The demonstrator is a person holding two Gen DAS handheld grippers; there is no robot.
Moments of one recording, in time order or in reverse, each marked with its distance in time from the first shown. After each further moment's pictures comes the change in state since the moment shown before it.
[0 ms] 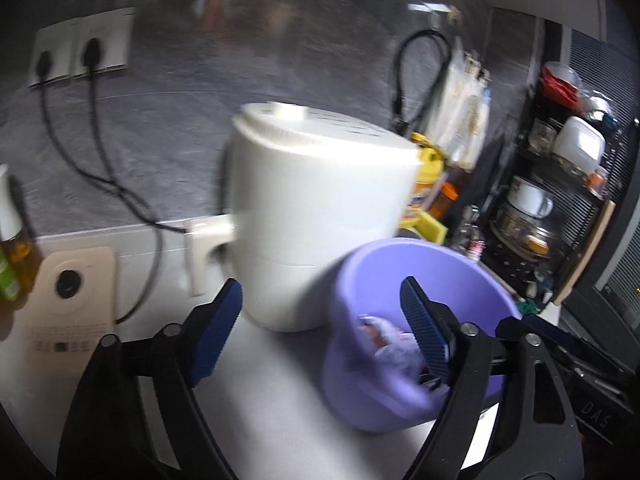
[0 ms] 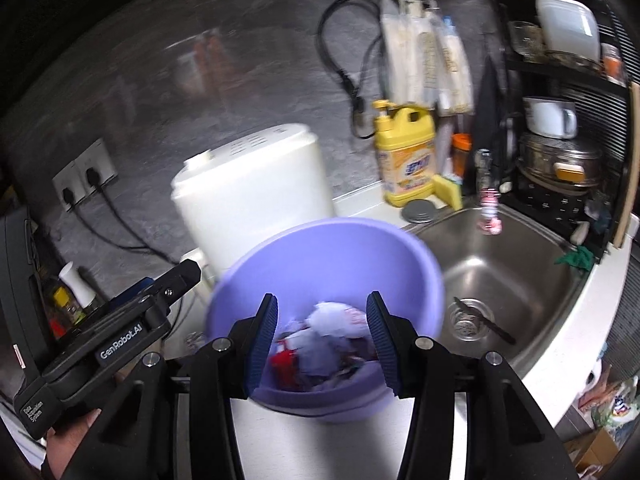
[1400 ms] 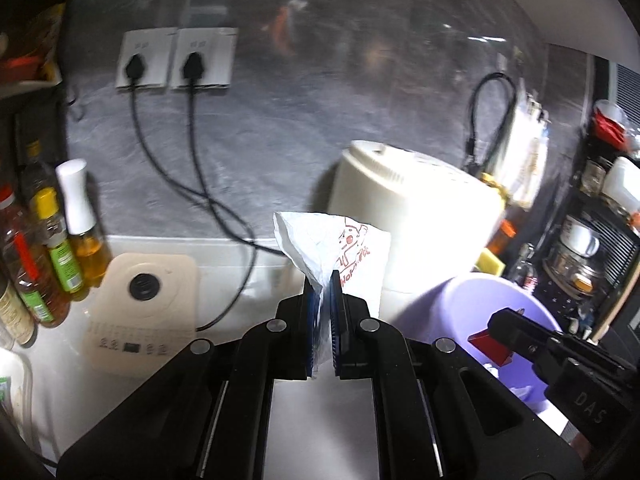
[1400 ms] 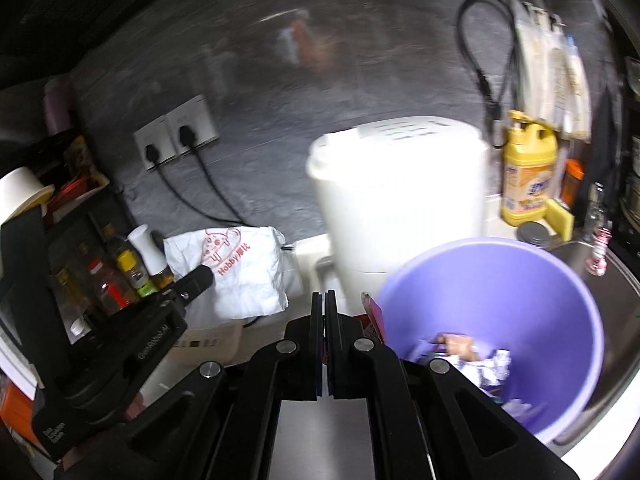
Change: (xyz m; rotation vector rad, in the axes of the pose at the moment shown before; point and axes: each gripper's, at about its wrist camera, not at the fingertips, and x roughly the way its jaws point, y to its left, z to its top) left arm -0.031 0.044 0.007 -0.074 -0.096 0.174; right arm 0.027 0.090 0.007 -0.149 0.038 0.258
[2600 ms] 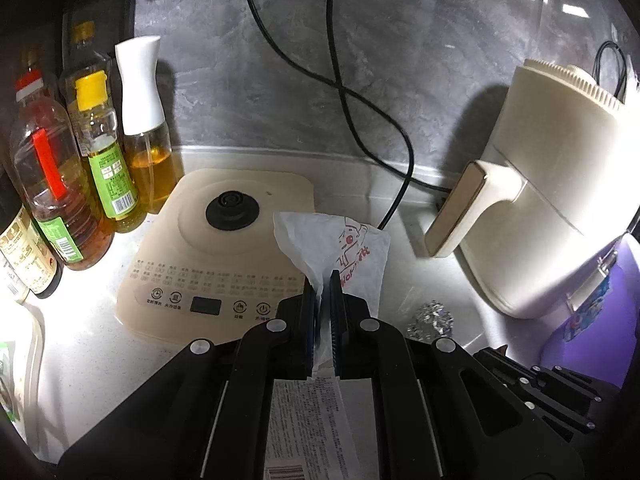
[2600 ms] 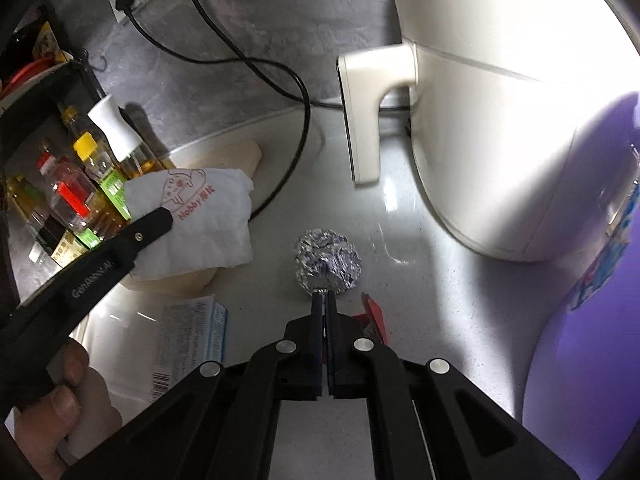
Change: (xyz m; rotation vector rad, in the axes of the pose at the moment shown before) left arm 0.077 0.125 -0.054 -0.114 0.186 0.267; right arm 0.180 0.049 -0.084 -0.085 0.372 0.104
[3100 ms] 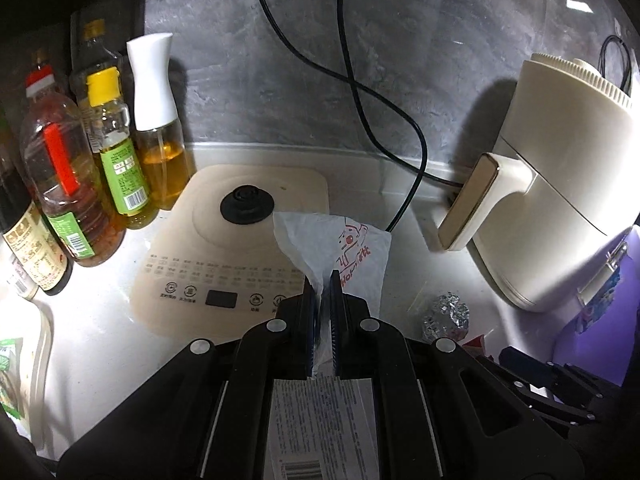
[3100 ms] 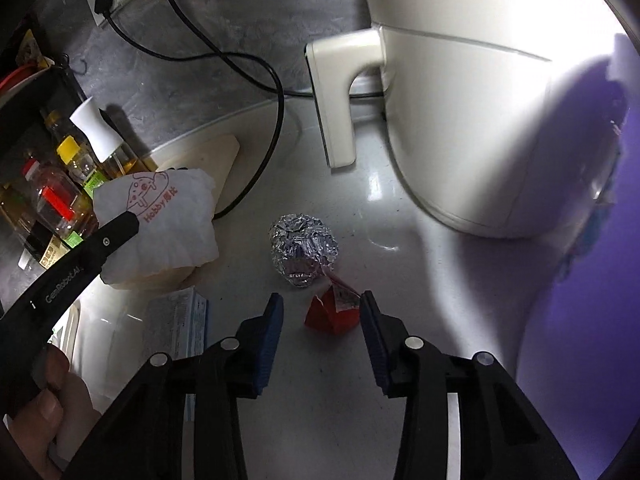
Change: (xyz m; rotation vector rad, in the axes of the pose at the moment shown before) left arm 0.004 0.006 -0.002 0.009 0.013 0.038; right arm 0.011 -0.016 -0.005 0.048 0.036 -0.047
